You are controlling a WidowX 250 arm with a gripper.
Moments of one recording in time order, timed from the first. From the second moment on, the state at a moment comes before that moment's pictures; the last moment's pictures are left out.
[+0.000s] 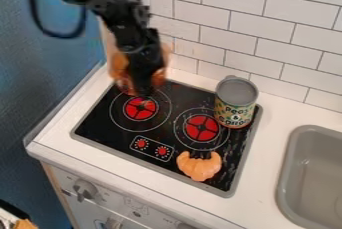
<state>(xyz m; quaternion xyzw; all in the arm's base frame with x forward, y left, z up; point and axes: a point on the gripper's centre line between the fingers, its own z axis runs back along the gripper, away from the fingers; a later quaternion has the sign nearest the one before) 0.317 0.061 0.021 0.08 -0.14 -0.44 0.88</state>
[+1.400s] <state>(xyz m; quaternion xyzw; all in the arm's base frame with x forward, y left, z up) 0.268 0.103 -0.052 0.07 -0.11 -0.38 0.91</state>
